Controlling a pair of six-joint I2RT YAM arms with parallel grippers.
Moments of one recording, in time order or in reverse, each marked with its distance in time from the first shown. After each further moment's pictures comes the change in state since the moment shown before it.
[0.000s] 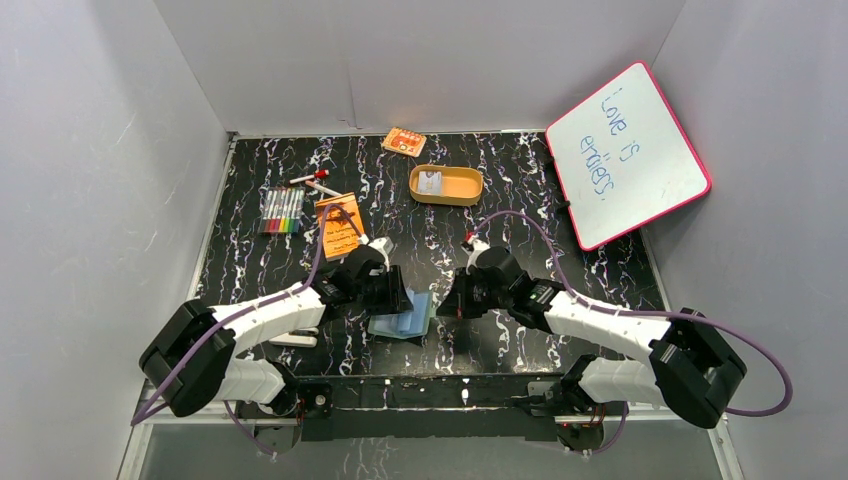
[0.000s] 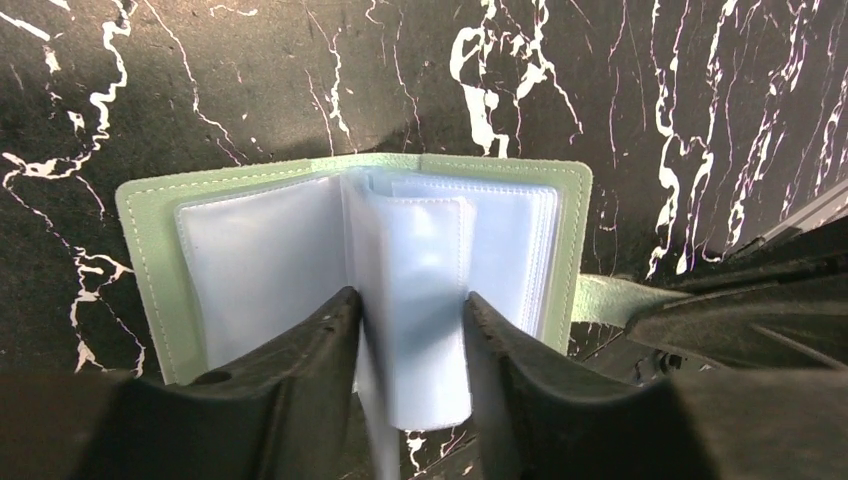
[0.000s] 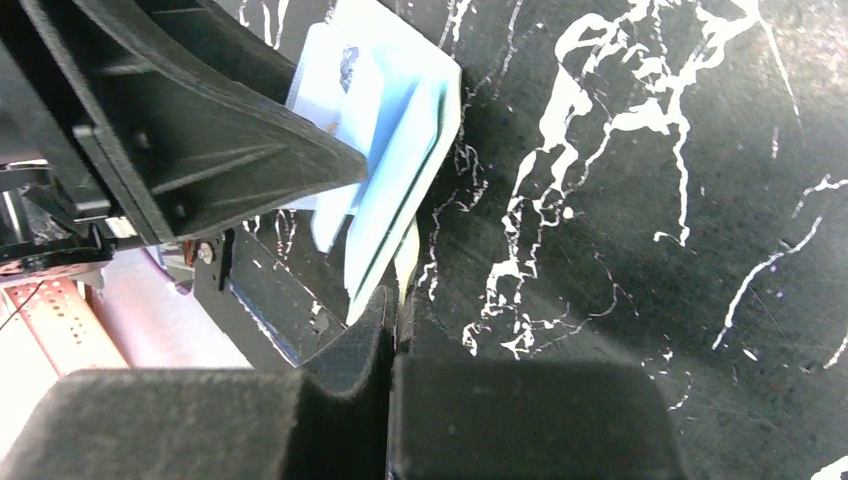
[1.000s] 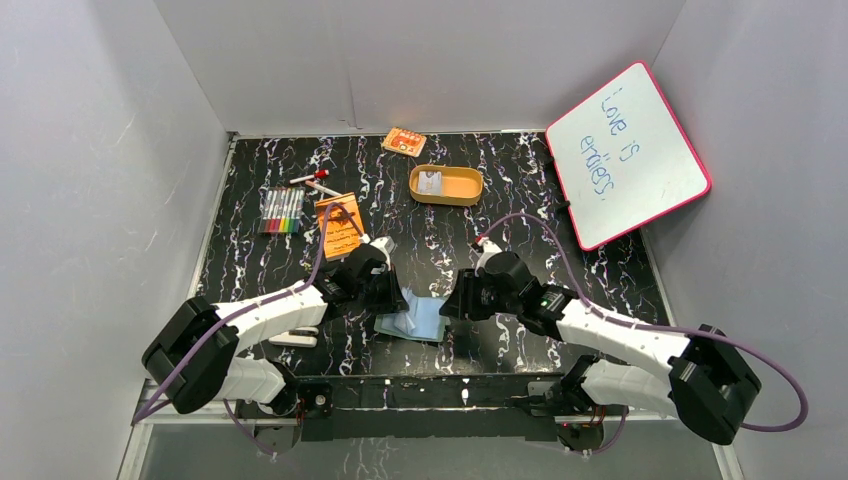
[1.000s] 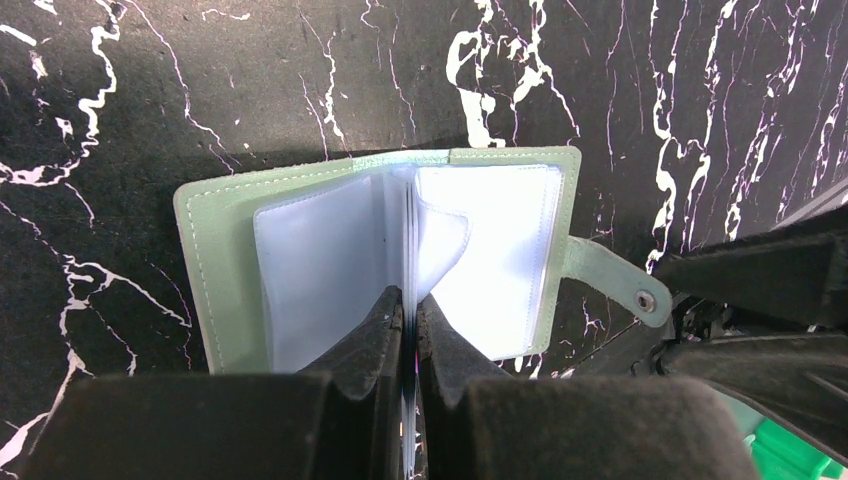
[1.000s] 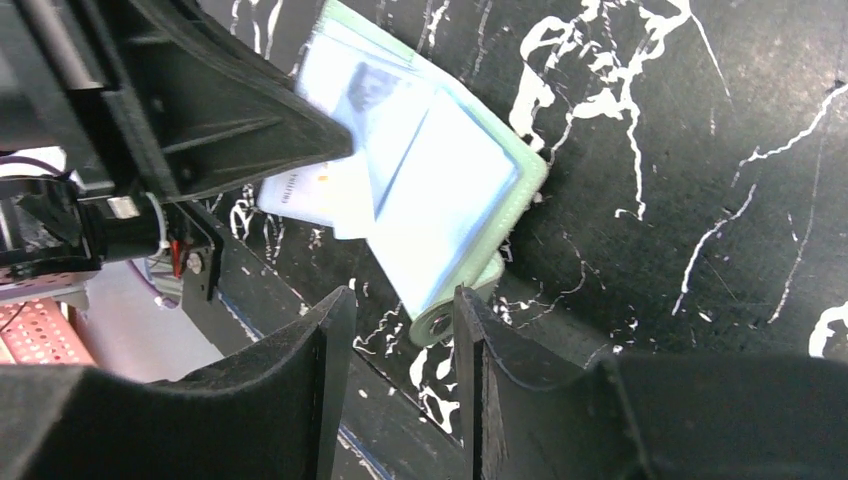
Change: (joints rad) left arm 0.000 0.019 0.012 0.003 0.008 -0.005; right arm 0.001 -0.101 -0.055 -0.035 0.068 0.001
